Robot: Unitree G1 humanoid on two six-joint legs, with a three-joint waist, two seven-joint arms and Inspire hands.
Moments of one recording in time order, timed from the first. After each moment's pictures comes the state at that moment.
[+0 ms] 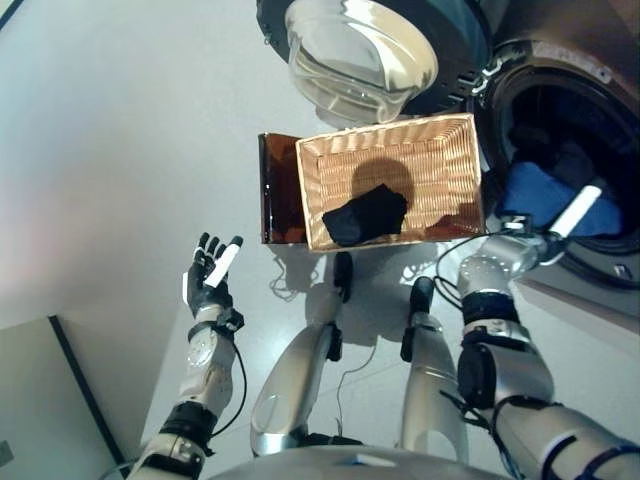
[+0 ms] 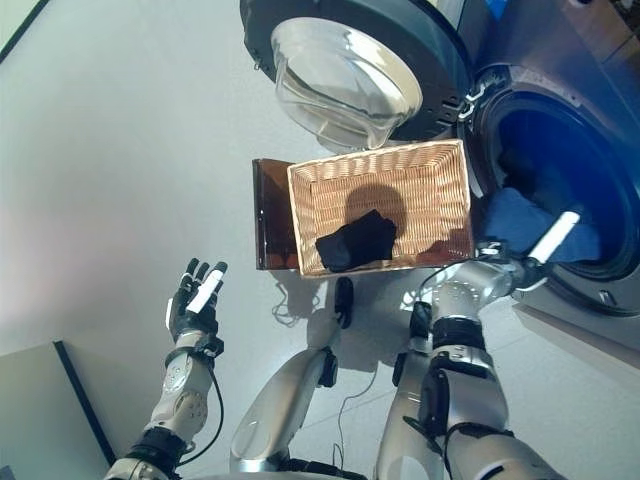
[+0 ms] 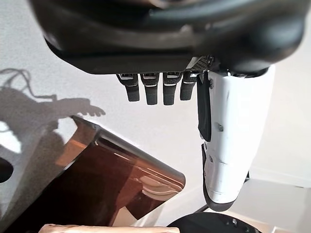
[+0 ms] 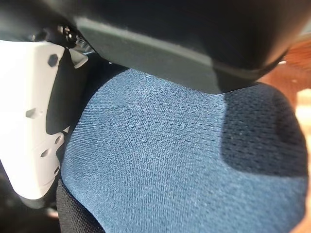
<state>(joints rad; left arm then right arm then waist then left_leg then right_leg) -0.09 0.16 -0.17 0.49 -0.78 -0.38 0.27 -0.69 -0.28 -0.39 0.72 1.29 -0.67 -0.47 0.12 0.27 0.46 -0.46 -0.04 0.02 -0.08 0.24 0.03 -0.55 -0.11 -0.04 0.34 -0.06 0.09</state>
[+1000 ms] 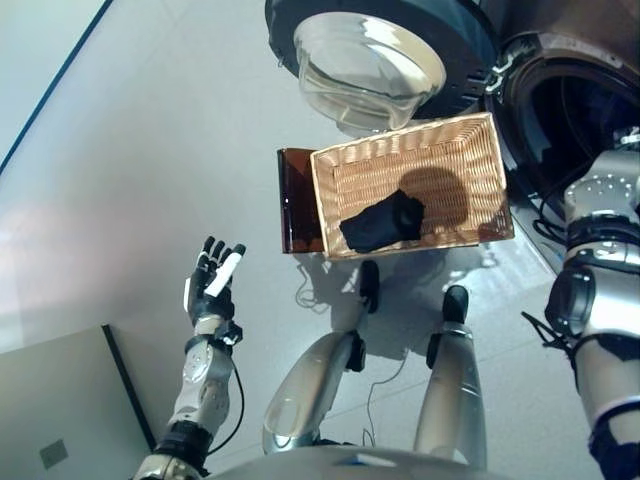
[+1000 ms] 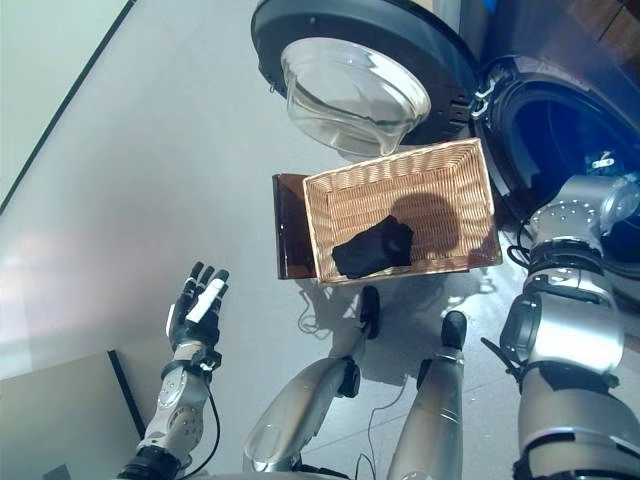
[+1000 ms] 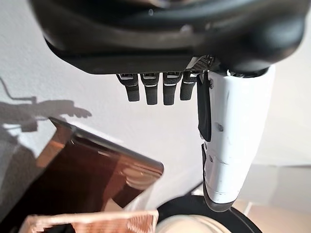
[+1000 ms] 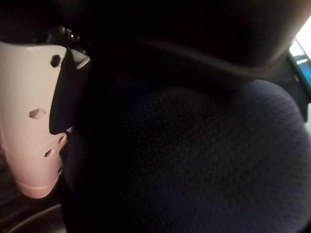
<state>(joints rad) 0.00 0.18 -0.20 0.38 -0.80 -0.38 0.18 -1.11 -0.70 -0.27 1.13 1.18 -0.48 -0.57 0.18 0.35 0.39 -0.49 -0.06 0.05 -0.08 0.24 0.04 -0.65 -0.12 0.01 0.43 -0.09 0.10</state>
